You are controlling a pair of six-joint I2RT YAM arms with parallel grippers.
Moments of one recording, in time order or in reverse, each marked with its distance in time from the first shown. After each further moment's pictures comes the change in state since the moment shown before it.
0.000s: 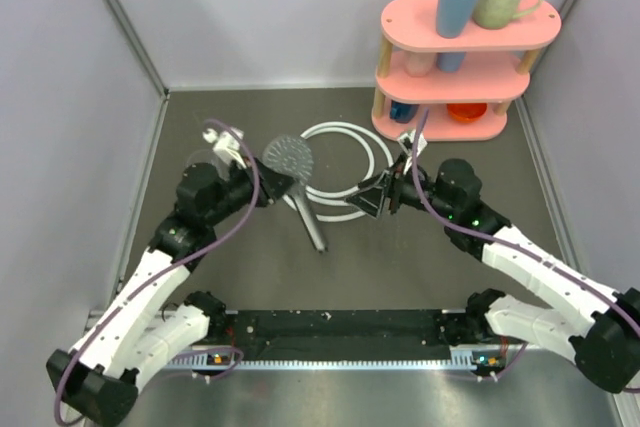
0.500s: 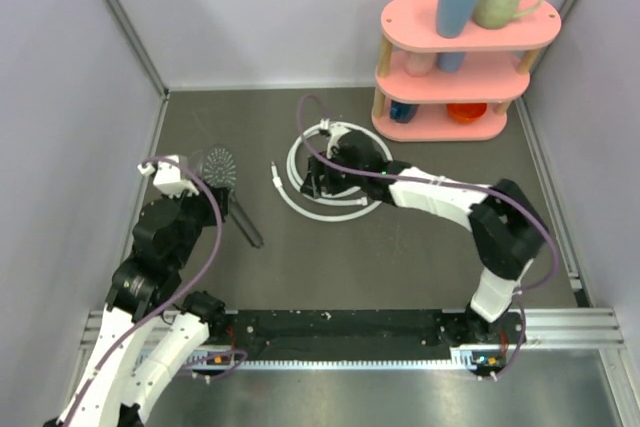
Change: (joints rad) left arm 0.104 -0.296 0.135 -0.482 -0.576 0.360; right arm 0.120 0.713 0.484 -0.249 0.310 -0.109
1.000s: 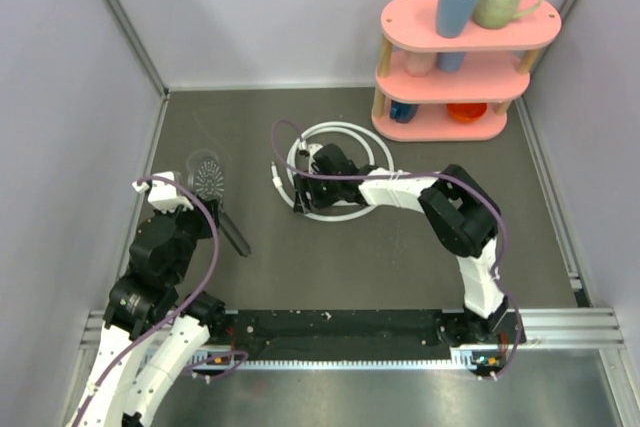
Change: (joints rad) left arm 0.000 -0.151 -0.072 -0.078 -0.122 0.069; right arm 0.062 0.341 0.182 -0.069 -0.020 -0.040
